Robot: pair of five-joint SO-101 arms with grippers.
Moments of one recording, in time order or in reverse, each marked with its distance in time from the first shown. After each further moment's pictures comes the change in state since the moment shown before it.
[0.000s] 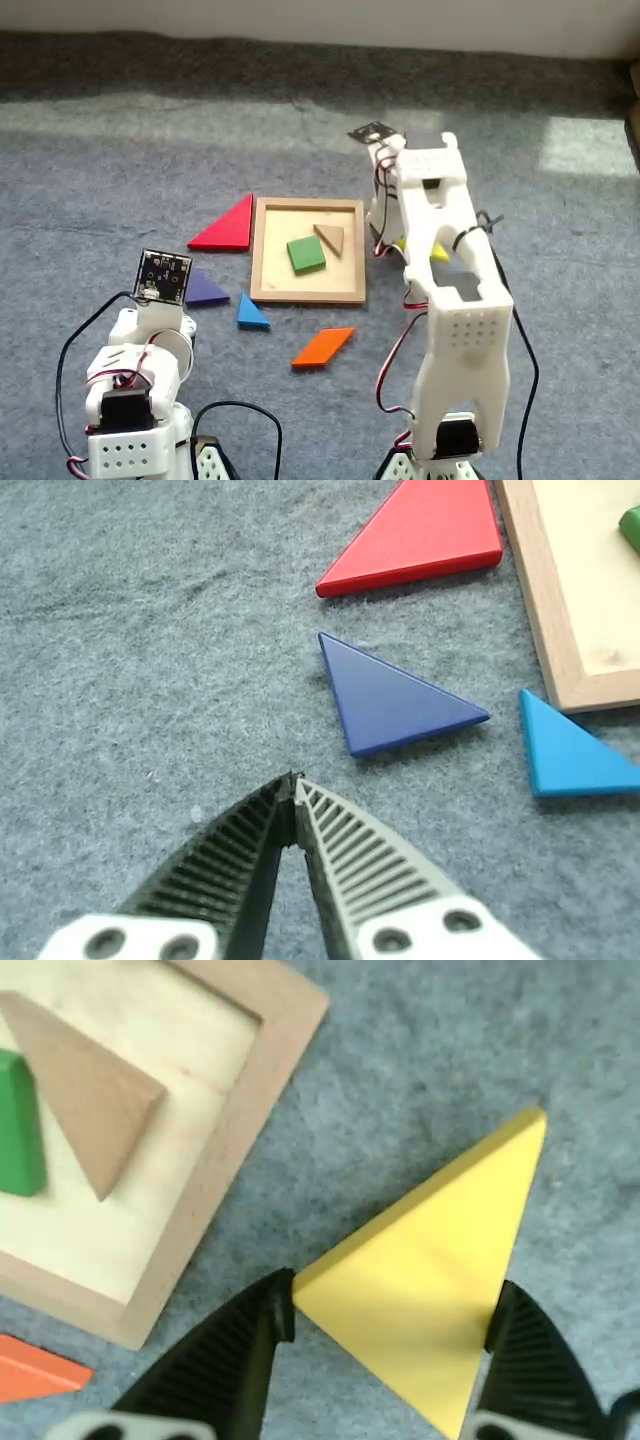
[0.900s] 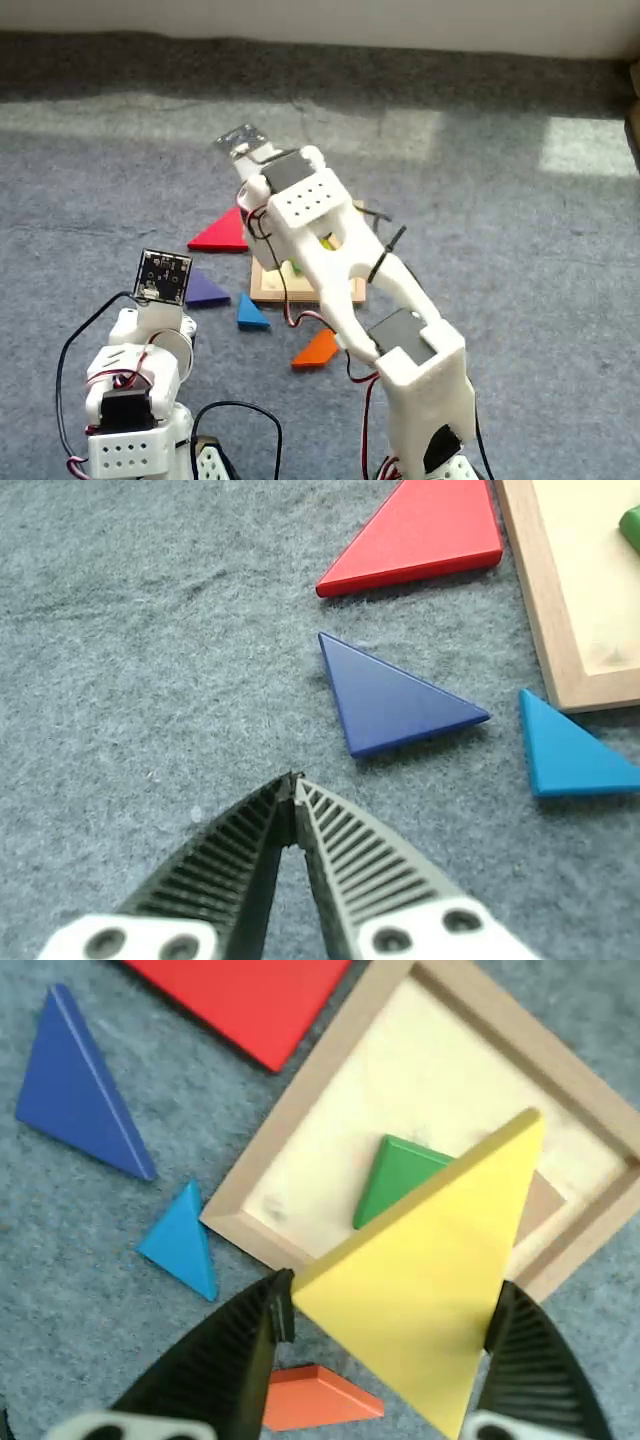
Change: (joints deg) left arm 0.0 0.0 0.0 0.0 0.0; right arm -30.0 -10.7 3.8 -1.1 -22.6
